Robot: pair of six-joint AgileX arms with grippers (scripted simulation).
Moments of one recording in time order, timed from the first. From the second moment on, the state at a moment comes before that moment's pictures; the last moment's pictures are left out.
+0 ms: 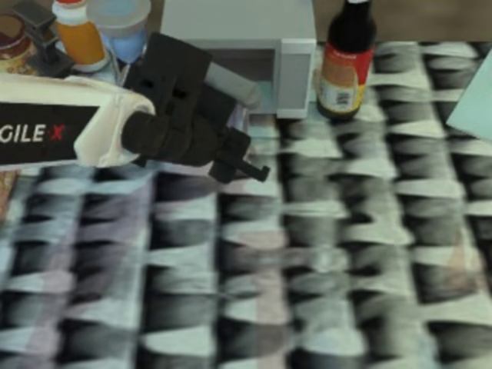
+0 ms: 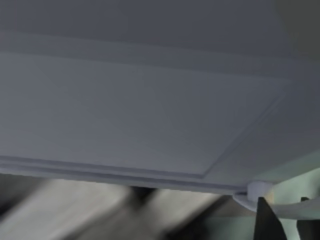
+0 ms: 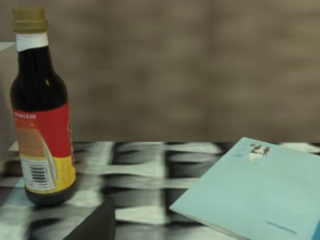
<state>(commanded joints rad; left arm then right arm) -0.51 1.89 1.14 -0.12 0.13 0.12 0.00 0.00 0.00 0.00 0.00 0.00</state>
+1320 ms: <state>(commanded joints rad) -0.48 1.87 1.12 -0.12 0.18 0.17 0.00 0.00 0.00 0.00 0.00 0.00</state>
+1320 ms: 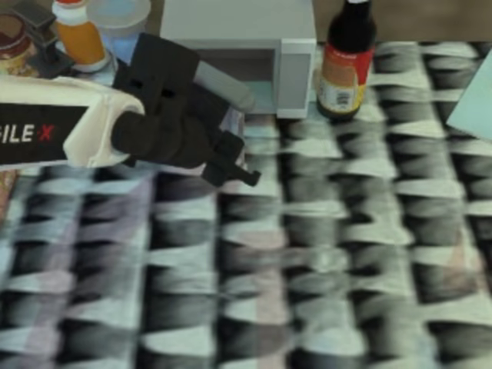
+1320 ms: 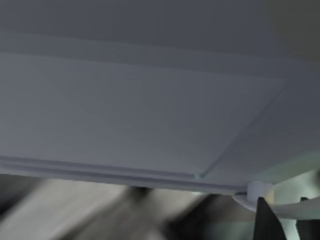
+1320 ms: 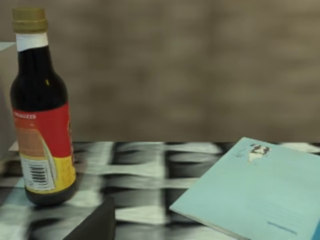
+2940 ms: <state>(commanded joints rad) -0.46 1.86 1.10 -0.13 0.23 0.23 0.00 0.00 0.00 0.00 0.00 0.00</state>
